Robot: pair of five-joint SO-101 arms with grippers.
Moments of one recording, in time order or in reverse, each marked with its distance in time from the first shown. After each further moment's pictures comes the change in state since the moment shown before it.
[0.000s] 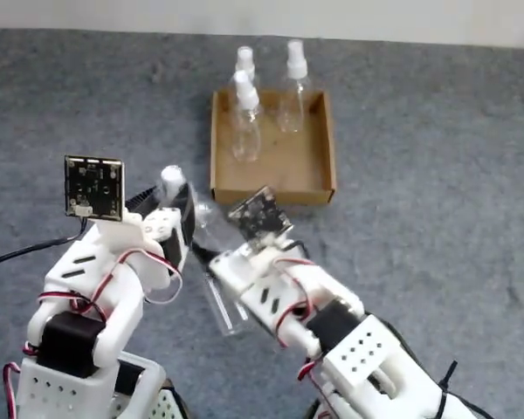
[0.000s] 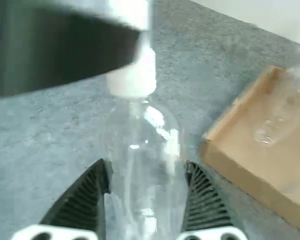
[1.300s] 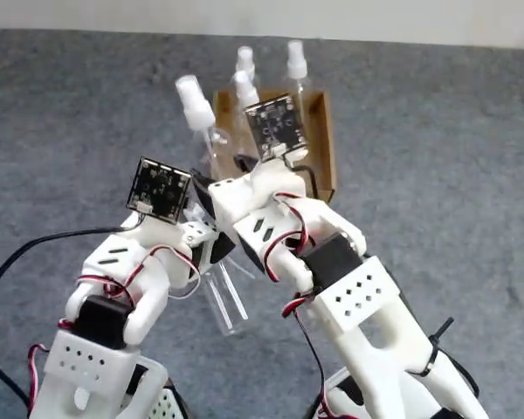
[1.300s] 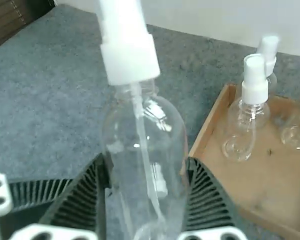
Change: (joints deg) left arm -1.1 0.6 9.1 -13.1 -13.1; right arm 2.3 21.3 -33.9 20.0 -6.3
